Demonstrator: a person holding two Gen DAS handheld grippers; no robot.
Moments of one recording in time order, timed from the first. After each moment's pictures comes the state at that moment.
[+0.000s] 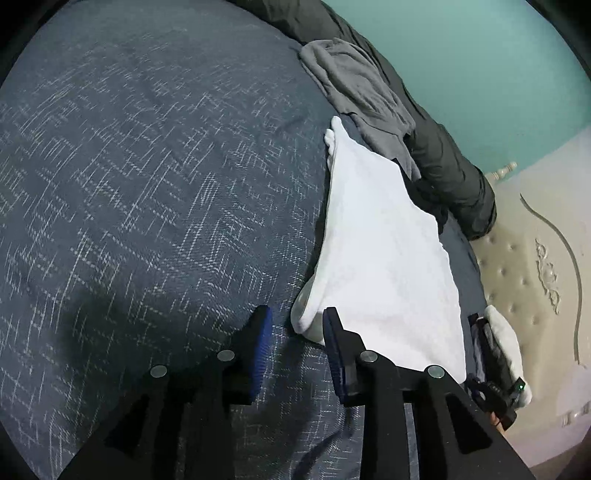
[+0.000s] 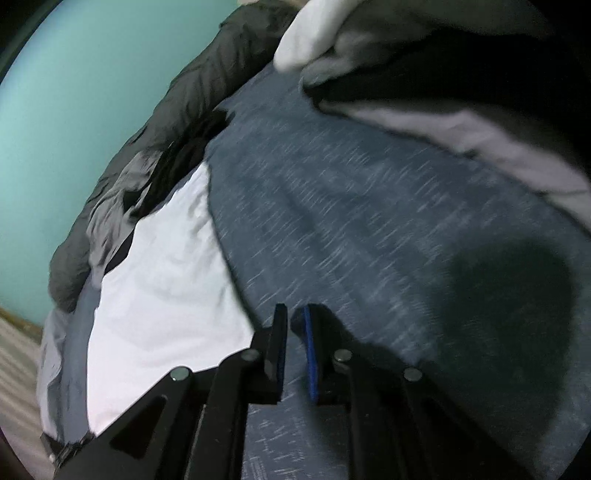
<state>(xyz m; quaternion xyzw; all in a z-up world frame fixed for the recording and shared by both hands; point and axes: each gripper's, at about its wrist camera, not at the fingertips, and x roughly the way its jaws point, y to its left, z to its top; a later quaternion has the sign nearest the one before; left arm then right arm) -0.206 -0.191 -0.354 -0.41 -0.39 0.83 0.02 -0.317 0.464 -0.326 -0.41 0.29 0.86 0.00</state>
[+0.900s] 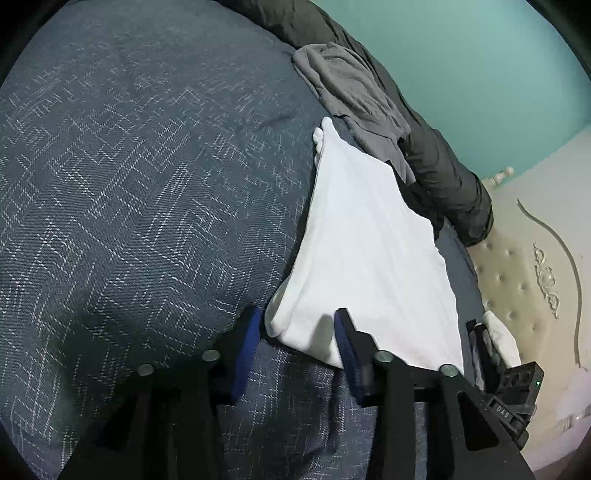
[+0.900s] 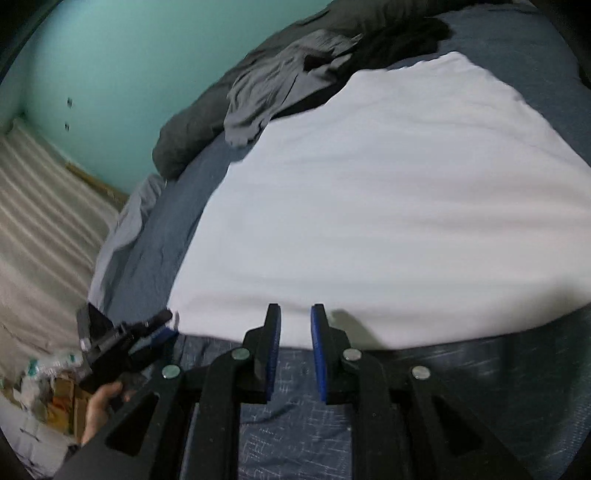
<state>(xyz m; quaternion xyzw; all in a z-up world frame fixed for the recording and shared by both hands) -0.217 -0.170 -0.357 -0.39 -0.39 0.84 0.02 -0.308 0.235 -0.324 -0.48 0.19 0.80 -0.30</state>
